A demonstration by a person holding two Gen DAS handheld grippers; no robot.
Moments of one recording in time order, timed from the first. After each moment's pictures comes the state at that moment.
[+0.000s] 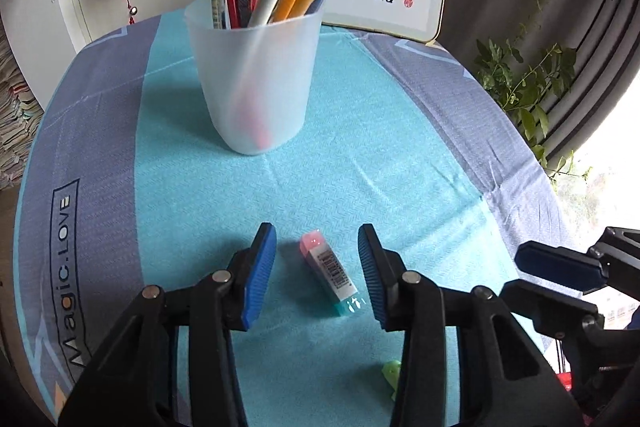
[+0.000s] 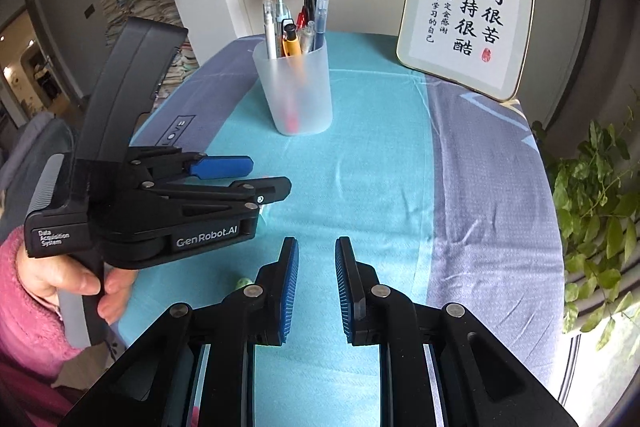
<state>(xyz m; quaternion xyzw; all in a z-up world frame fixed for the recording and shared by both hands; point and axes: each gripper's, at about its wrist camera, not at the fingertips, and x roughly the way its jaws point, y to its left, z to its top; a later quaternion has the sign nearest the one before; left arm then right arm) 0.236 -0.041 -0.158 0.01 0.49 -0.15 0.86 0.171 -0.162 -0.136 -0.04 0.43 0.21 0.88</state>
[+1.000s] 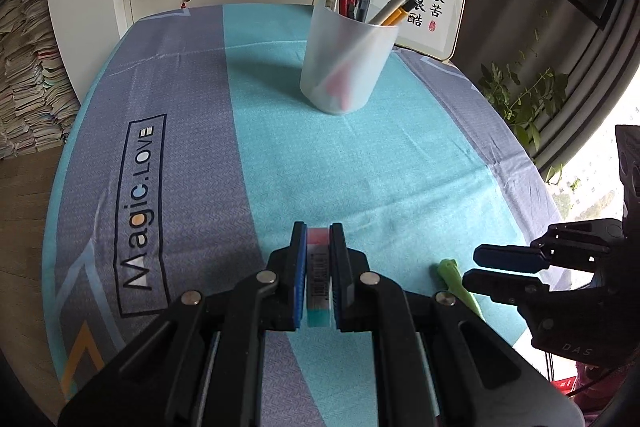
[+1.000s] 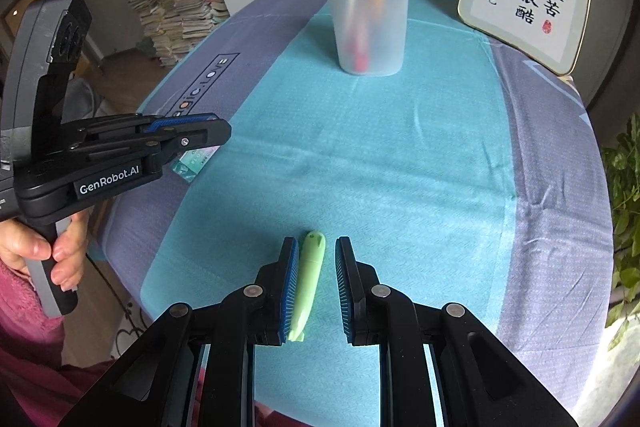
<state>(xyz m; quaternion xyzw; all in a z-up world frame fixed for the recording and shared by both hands) 0.172 0.043 -0.146 -0.04 0.46 -0.15 0.88 0.158 -0.112 -0.166 -0.07 0.49 0.26 0.83</state>
